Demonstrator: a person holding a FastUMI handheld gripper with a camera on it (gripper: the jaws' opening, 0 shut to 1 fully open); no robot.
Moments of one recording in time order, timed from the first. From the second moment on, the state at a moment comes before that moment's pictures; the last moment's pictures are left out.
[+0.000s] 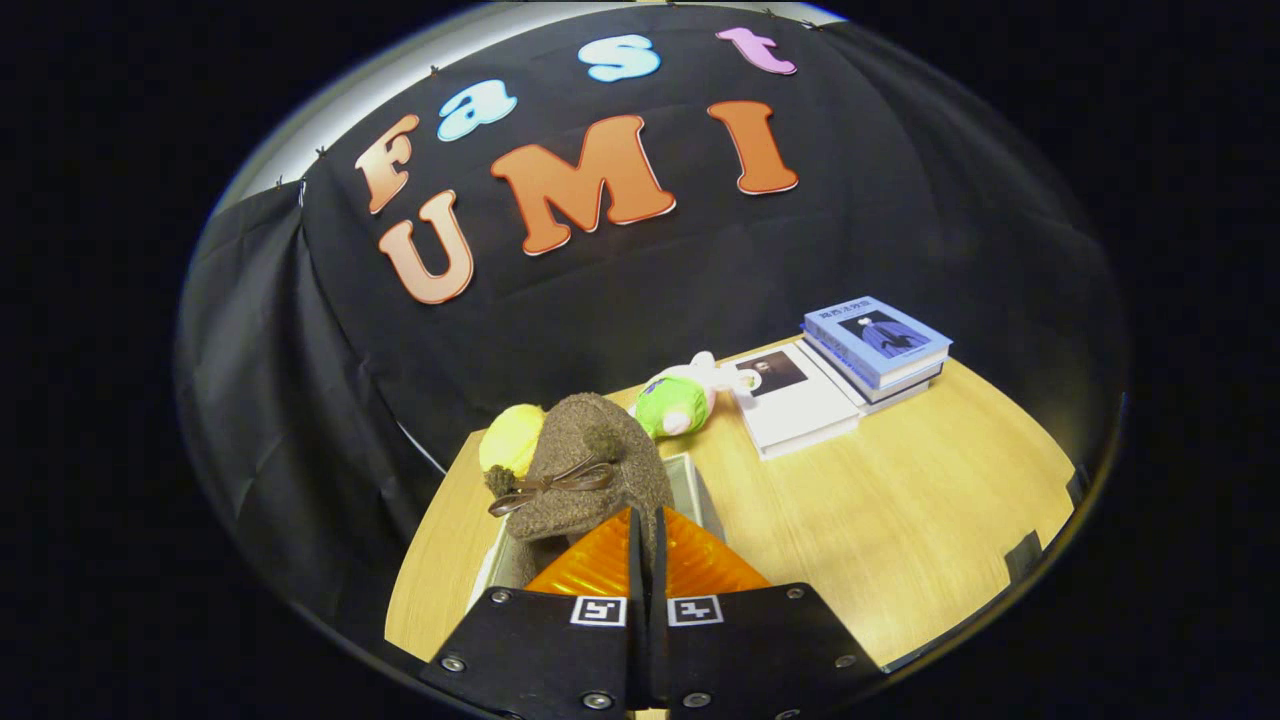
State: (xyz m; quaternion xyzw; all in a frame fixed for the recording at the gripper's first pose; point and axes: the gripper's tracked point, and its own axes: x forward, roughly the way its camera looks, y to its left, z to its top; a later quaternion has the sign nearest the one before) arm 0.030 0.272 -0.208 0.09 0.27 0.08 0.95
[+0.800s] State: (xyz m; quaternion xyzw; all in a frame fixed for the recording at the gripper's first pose) arm 0.031 0.256 -0.204 0.01 0.23 0.07 0.97
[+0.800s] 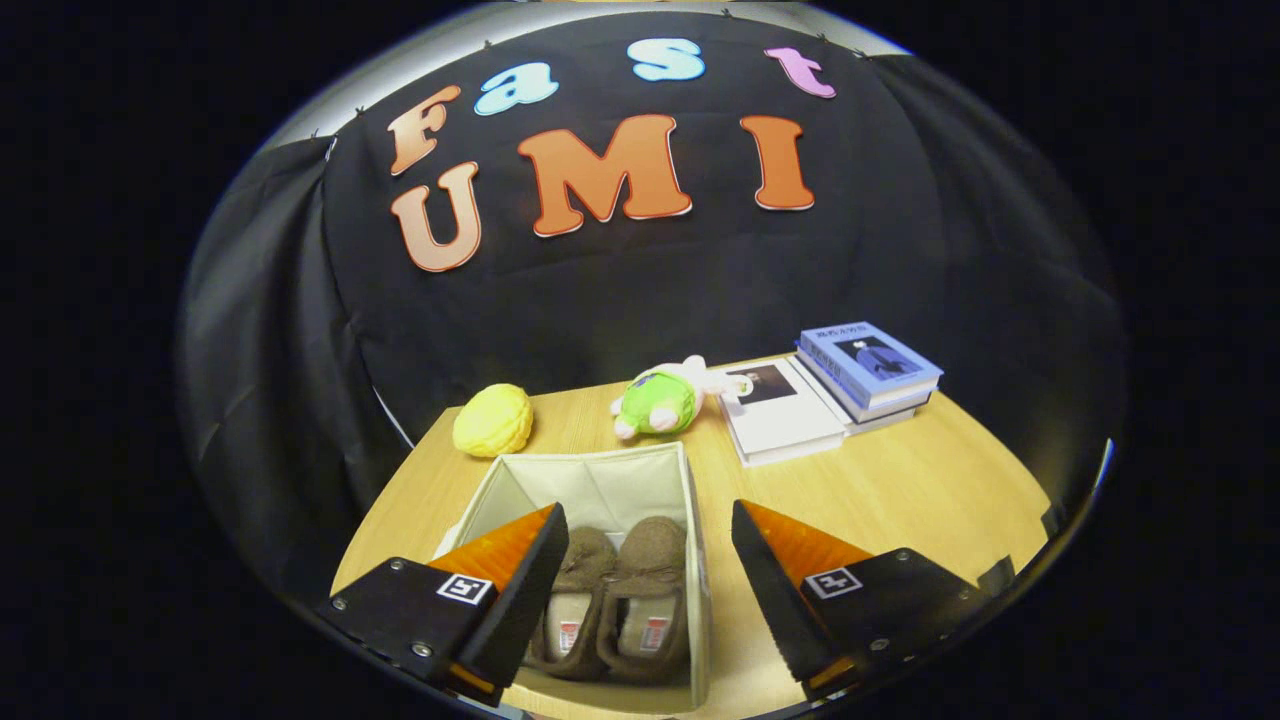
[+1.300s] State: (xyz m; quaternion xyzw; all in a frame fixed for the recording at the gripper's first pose) arm 0.020 0.181 -0.082 -0.02 0.12 0.05 0.99
